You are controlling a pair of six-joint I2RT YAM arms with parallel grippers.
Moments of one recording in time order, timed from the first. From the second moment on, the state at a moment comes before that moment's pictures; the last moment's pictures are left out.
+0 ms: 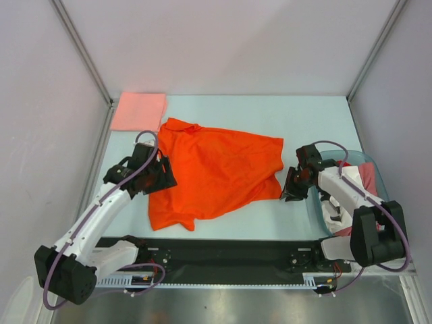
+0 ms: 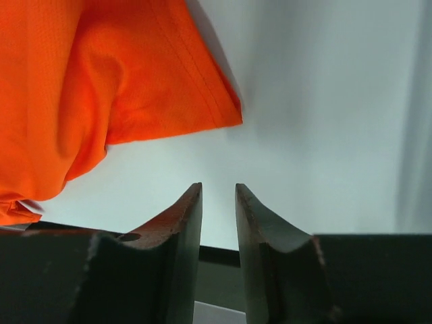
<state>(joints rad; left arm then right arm) -0.36 1.03 0.92 -0.85 -0.07 -0.58 0.22 1.31 0.80 -0.73 -0.20 0.55</state>
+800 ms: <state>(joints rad) -0.34 0.90 0.93 -0.96 -0.08 -0.63 0.16 1.52 0.77 -0.48 -0.24 0.62</state>
